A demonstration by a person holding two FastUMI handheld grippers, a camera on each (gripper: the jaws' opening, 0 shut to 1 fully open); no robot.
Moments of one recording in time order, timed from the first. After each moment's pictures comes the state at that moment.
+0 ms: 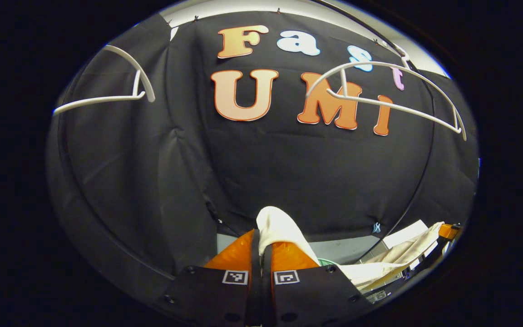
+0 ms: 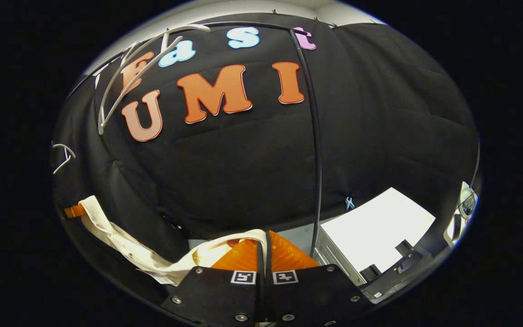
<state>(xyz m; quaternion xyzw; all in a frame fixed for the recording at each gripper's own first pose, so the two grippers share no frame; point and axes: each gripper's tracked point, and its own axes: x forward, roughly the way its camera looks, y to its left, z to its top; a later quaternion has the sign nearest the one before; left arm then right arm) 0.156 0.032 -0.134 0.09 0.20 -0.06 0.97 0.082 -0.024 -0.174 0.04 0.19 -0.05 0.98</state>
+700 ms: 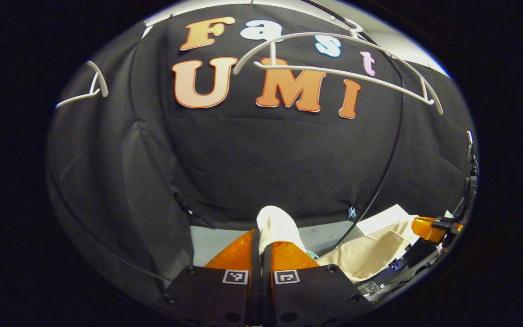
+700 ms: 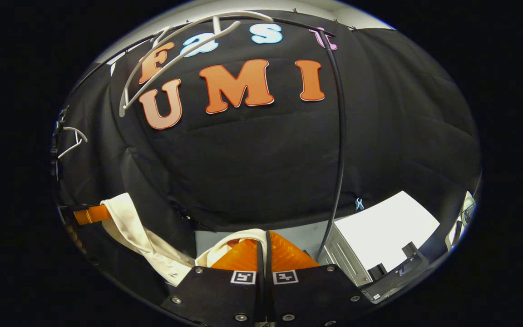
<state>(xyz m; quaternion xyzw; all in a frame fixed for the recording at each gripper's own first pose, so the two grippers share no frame) 0.126 -0.059 -0.176 0.09 0.24 -0.15 0.95 0.069 0.032 -0.181 0.02 0.21 -0.01 0.98</state>
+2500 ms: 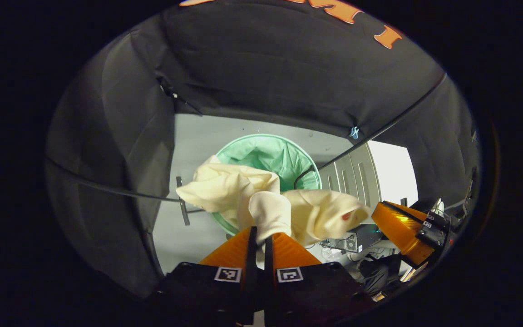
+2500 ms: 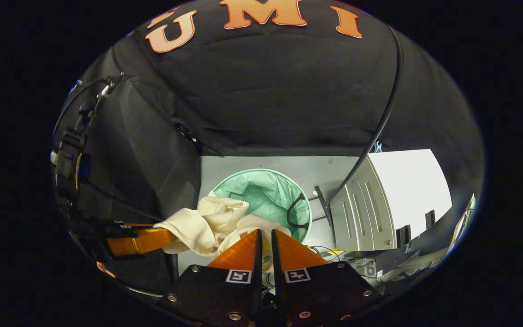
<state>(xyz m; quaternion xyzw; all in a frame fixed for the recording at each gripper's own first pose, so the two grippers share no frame) 0.035 -0.045 -0.413 0.04 0.60 -0.08 0.80 0.047 0.081 -0.370 -0.01 0.45 0.03 0.89</state>
